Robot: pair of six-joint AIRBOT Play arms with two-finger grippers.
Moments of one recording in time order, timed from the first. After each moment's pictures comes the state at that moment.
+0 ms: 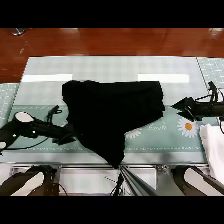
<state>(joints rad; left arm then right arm) 0.05 -1.10 0.40 0.74 -1.20 -1.30 -0.47 -1.12 0.72 -0.83 1.18 1.26</state>
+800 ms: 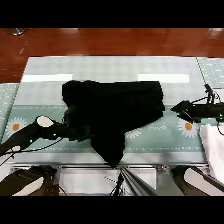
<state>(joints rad) -0.29 -1.13 0.38 0.52 -0.89 -1.25 -0.46 -1.18 0.71 -0.88 1.13 1.23</state>
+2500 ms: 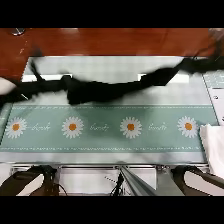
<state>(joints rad) -0.07 -1.00 0.97 0.45 -0.90 -1.25 -0.21 -1.26 1.42 -0.81 1.24 1.26</state>
